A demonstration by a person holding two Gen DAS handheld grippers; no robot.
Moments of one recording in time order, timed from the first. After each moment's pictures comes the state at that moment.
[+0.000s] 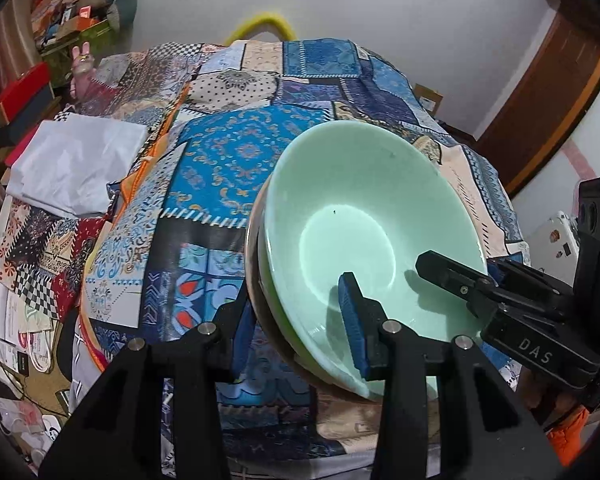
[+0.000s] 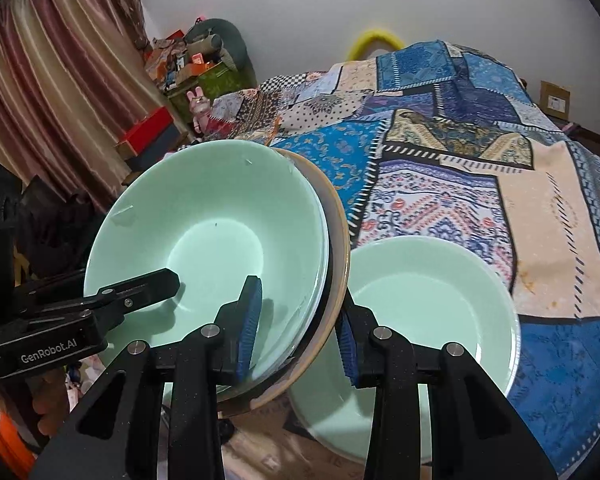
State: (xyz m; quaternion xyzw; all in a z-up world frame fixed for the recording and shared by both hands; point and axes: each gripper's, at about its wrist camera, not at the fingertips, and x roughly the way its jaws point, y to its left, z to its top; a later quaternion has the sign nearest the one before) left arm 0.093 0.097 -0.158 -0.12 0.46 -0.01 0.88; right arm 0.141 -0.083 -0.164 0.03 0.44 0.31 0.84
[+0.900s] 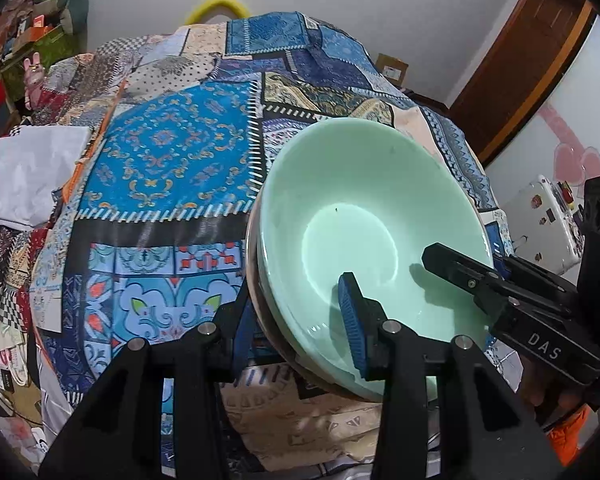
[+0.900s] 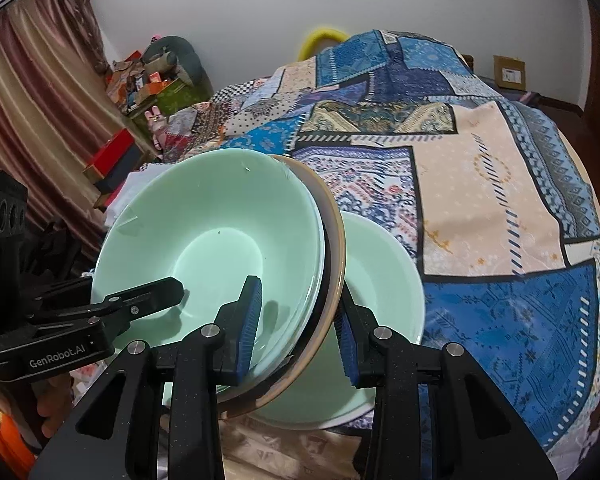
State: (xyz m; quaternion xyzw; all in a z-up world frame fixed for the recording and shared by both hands) left arm 0.123 0.018 -0.179 -0.10 0.50 -0.07 0.86; right arm 0.139 -0.160 -0.176 0.06 0.45 0.25 0.85
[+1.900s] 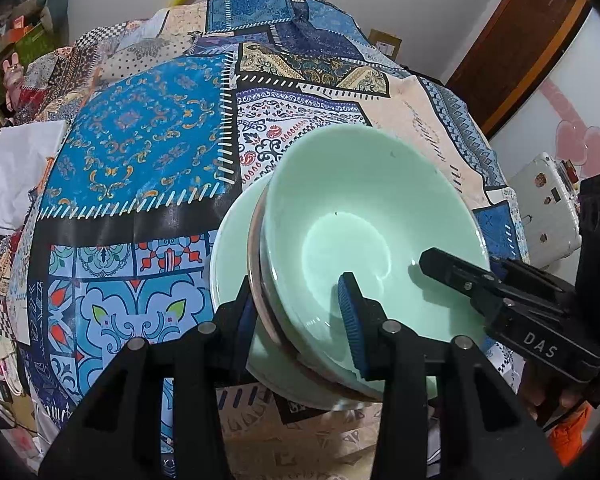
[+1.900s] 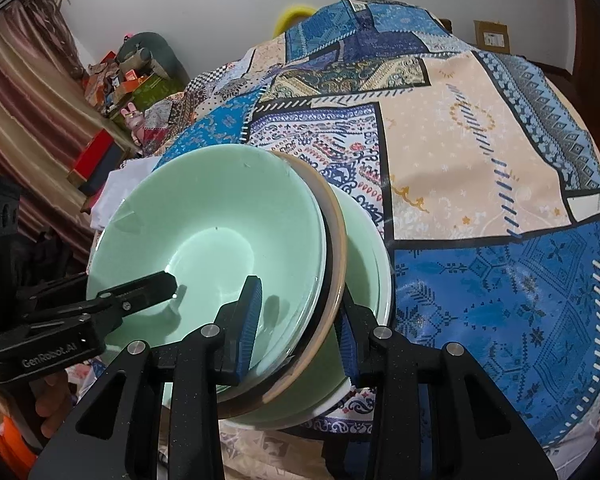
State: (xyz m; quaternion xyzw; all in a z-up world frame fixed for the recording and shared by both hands) left arm 0.149 -0.002 -0.213 -0.09 0.52 -0.09 0.84; right arm 0.147 -0.182 -0.211 0.09 0.50 0.23 0.83
